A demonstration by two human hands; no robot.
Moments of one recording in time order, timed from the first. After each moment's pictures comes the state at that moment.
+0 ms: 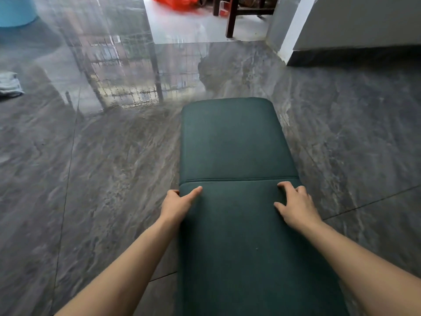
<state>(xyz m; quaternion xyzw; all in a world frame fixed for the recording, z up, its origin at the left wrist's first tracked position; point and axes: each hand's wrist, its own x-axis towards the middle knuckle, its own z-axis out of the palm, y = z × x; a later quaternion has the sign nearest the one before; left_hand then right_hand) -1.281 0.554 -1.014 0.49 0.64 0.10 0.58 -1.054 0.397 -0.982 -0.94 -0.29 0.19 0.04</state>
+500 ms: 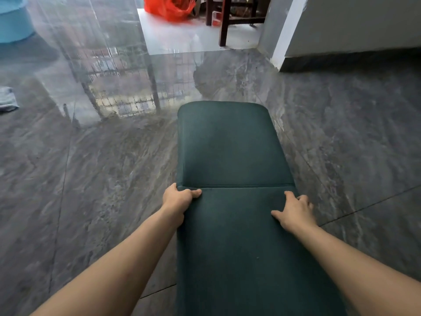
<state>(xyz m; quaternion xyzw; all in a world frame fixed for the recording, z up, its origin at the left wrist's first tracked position) -1.249 0.575 -0.998 0.42 0.61 0.17 0.65 -1.044 0.402 -0.989 -0.95 -0.21 0.21 0.01</state>
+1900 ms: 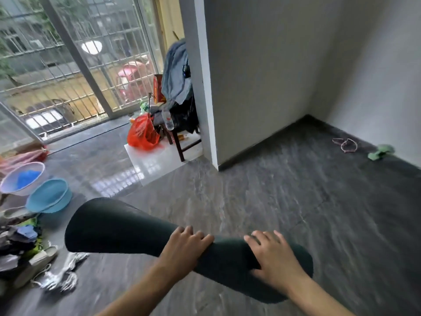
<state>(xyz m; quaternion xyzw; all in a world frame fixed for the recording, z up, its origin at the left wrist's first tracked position) -1.170 0.436 -0.161 0.99 0.03 -0.09 -0.07 -1.028 0.233 -0.187 -0.86 -0.50 0.09 -0.01</state>
